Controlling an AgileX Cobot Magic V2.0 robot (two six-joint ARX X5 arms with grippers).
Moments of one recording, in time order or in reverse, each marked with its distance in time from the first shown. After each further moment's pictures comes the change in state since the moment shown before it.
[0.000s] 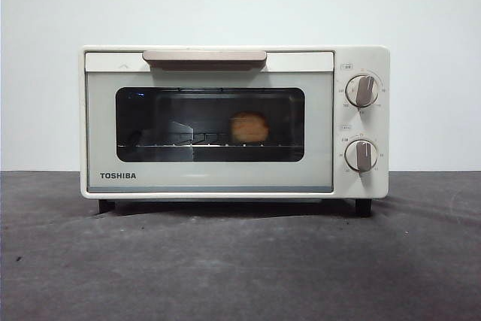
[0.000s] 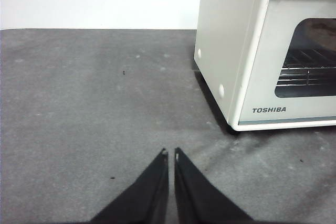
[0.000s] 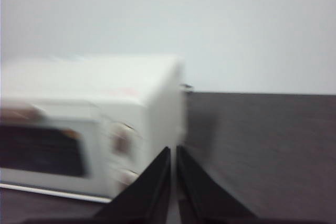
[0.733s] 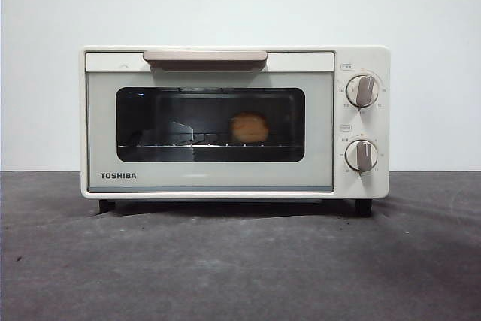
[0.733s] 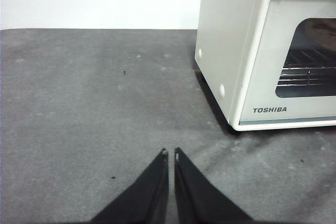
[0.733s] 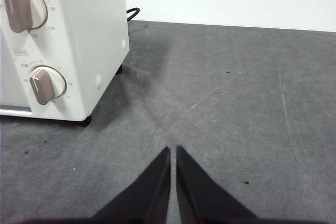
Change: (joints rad) left arm 0.000 0.000 0.000 -0.001 -0.001 0.000; right arm -0.206 -0.109 -0.313 0.044 -0.077 -0.096
